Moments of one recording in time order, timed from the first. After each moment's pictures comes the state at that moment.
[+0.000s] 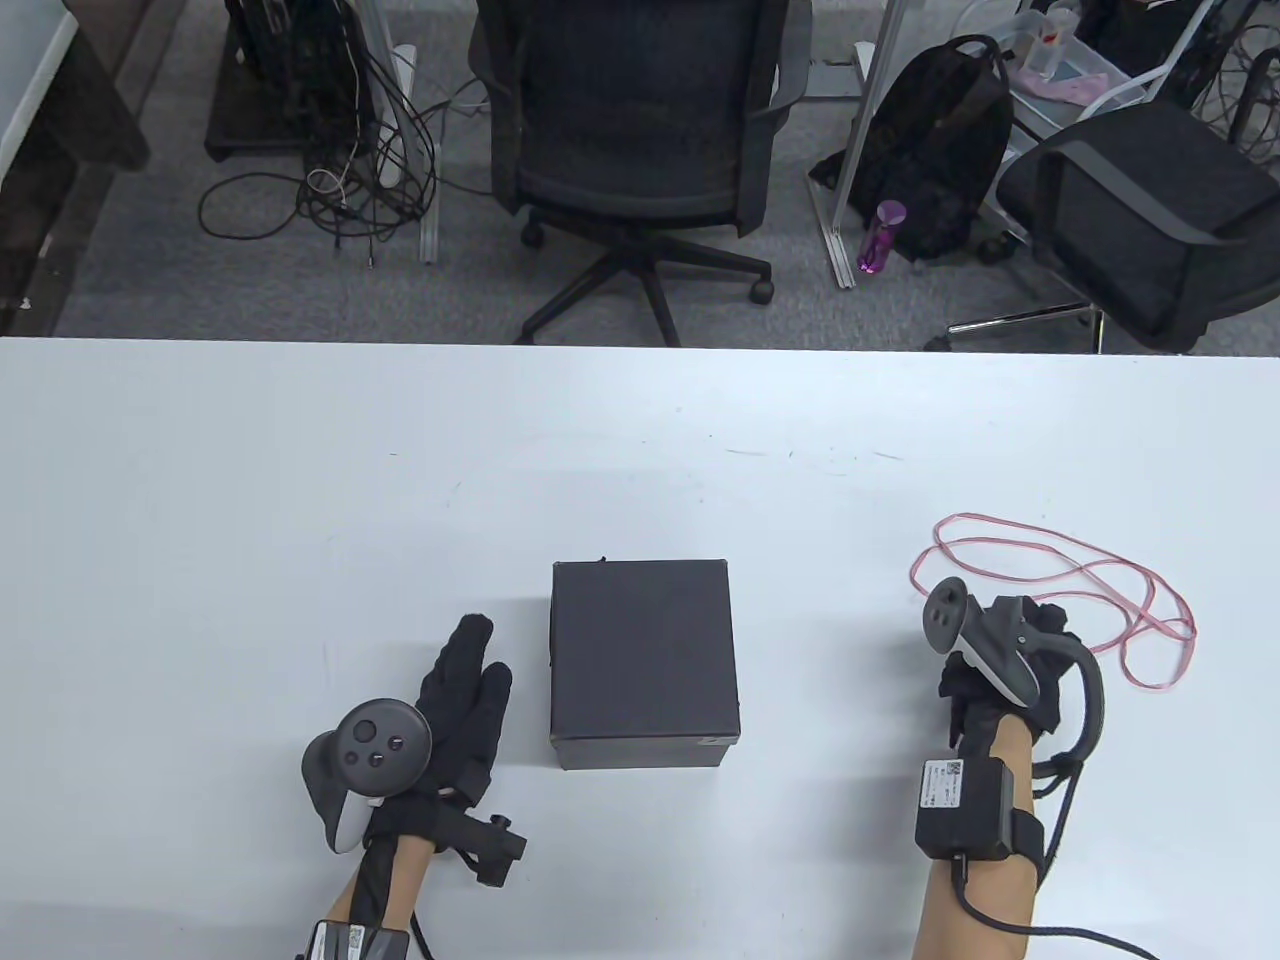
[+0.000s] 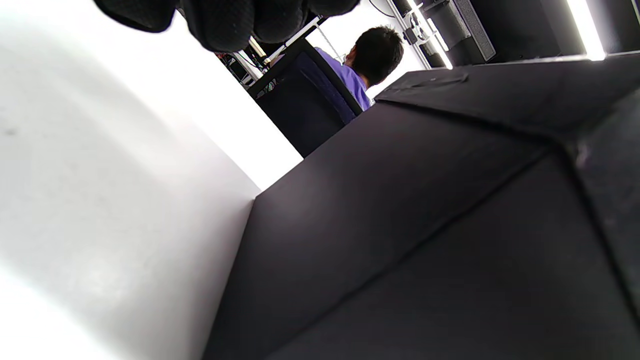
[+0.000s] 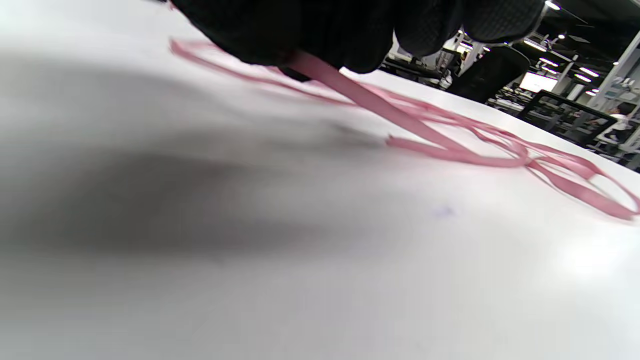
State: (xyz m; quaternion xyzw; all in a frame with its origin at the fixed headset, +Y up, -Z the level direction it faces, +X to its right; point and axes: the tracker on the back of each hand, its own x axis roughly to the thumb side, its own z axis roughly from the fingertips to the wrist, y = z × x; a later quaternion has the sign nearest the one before) left_hand -0.192 -0.759 -0.148 0.02 -0.01 0.45 0.89; right_hand 0.302 -0.768 -0.275 0.12 -0.10 -0.98 0.10
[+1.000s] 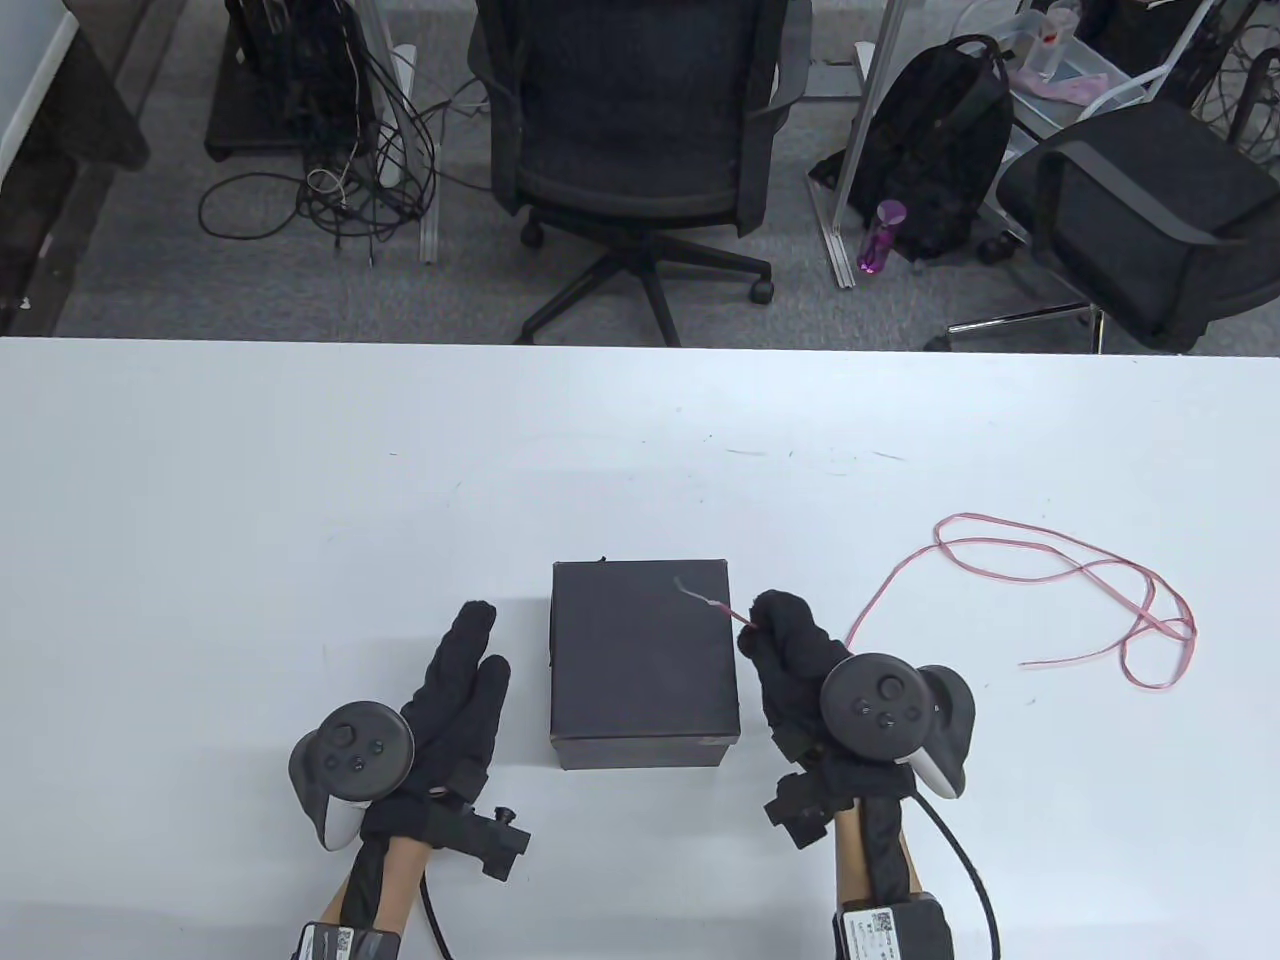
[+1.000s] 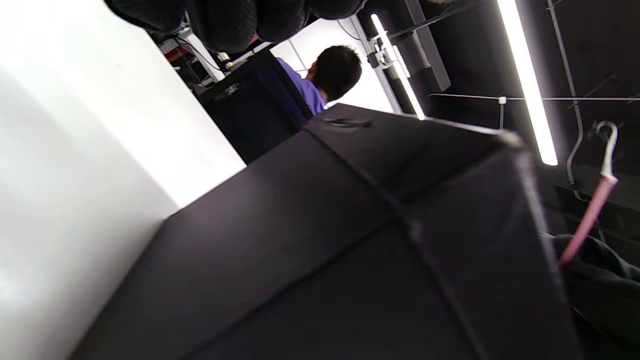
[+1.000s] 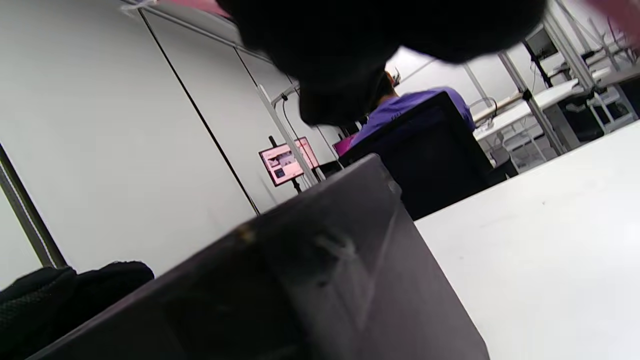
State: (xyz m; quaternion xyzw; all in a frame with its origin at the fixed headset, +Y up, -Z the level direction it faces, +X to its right) left_hand -0.188 -0.733 -0.147 0.07 -0.07 0.49 0.86; right_hand 0.143 -0.653 -0.182 -0.16 0.07 -0.93 -0.31
